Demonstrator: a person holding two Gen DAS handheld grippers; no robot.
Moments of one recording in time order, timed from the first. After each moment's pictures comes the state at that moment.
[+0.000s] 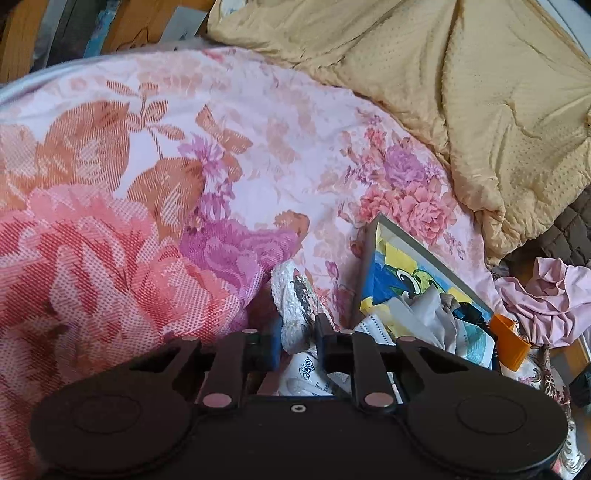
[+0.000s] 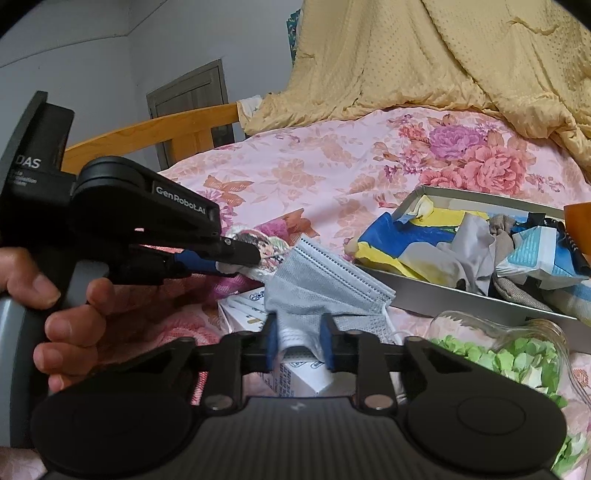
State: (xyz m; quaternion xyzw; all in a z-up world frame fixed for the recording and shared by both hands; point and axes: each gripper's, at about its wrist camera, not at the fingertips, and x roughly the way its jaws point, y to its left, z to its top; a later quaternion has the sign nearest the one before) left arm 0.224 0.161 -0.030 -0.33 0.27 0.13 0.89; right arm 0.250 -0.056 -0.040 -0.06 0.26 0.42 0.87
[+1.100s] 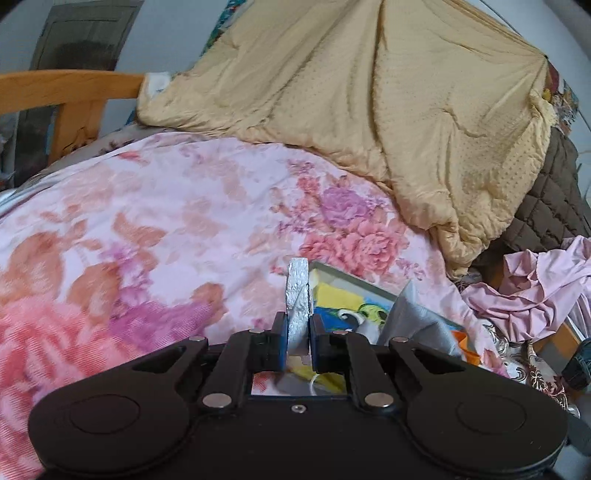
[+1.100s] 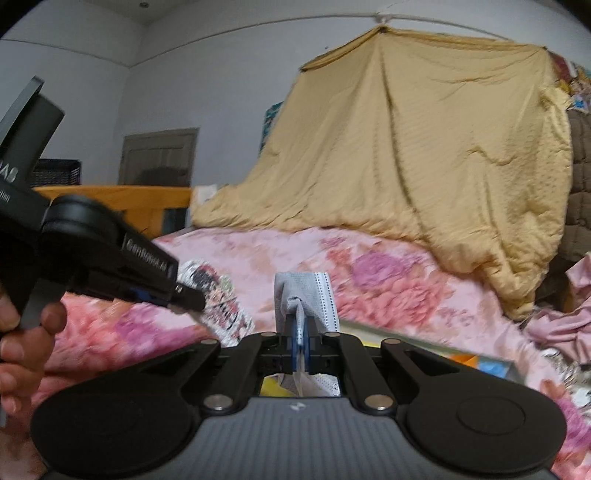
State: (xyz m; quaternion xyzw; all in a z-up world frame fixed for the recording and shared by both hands) left arm 0.238 0.099 0.041 -0.24 0.21 0.11 0.94; right arm 0.266 -0.111 0.037 -0.10 0.07 0.33 0.94
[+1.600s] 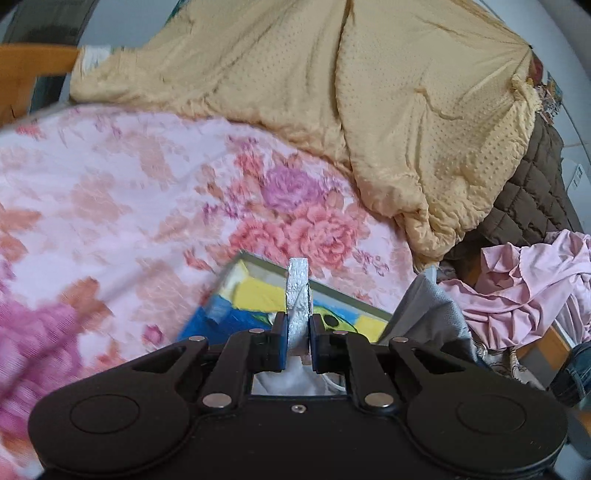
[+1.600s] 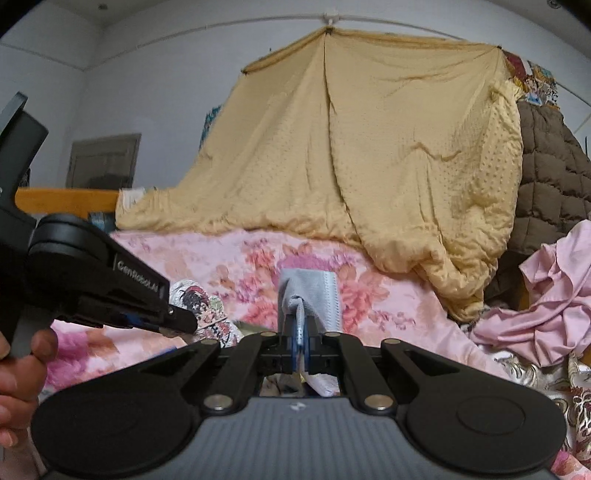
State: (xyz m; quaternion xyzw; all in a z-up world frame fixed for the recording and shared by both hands) left arm 0.338 0.050 0.018 -0.27 0.21 0.06 0.94; right arm 0.345 -0.142 0.013 -0.10 0.07 0.27 0.96
